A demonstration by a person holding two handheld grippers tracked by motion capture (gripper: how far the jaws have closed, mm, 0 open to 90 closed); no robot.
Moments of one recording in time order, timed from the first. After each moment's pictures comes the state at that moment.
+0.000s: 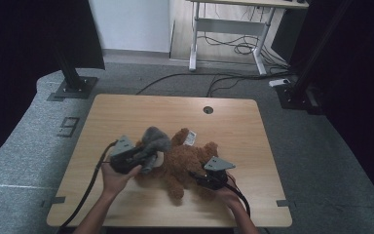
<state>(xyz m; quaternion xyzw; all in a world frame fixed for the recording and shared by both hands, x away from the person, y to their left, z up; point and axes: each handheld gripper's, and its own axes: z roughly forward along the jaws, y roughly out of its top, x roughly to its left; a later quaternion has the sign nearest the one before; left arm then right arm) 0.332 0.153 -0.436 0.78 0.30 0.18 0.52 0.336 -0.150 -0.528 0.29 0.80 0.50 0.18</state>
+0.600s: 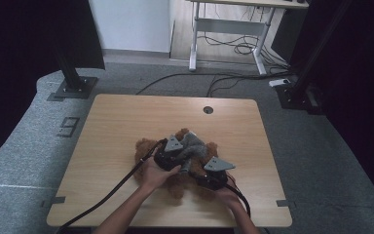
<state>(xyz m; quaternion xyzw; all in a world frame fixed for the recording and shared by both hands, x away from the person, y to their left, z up) 0.362 0.059 -0.460 0.84 0.29 0.17 0.43 0.336 -0.150 -0.530 0.29 0.80 0.50 0.18</state>
